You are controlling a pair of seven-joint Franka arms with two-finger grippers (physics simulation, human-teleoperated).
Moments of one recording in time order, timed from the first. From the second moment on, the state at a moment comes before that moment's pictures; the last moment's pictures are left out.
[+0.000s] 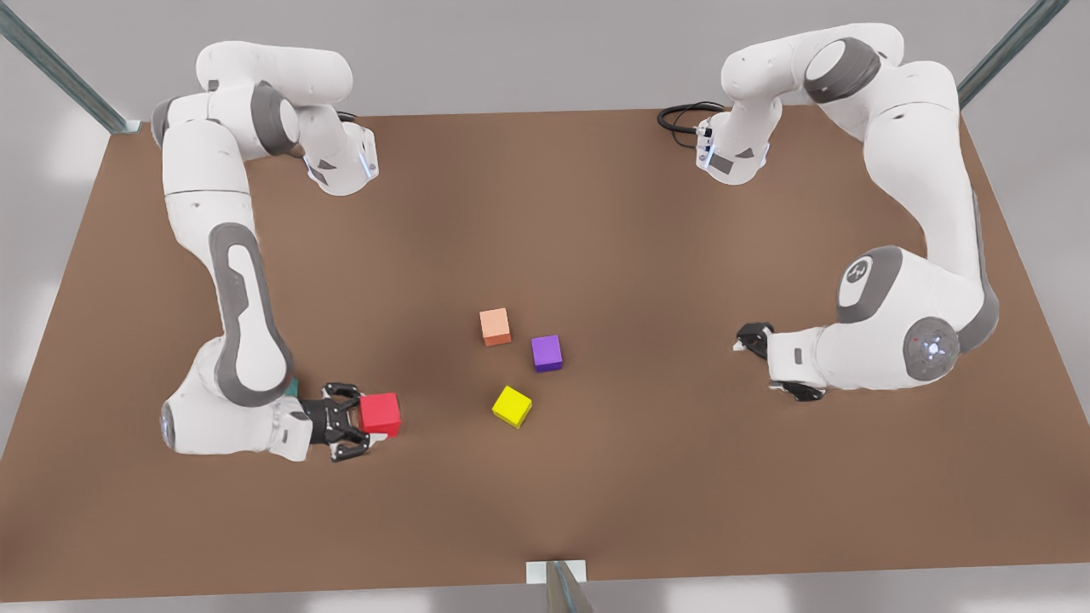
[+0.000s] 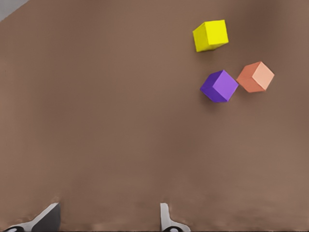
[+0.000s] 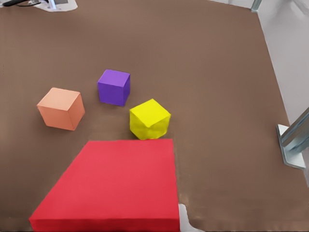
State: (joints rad) left arm 0.26 0.68 -0.73 -1.03 0.29 1.38 0.39; right arm 0.04 0.74 0.00 -1.26 0.64 1.81 -2.10
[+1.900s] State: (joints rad) left arm -0.05 0.25 -0.08 -1.42 0.00 1.34 0.05; right arm 0.01 0.41 -0.12 -2.04 -0.16 2.48 -1.59
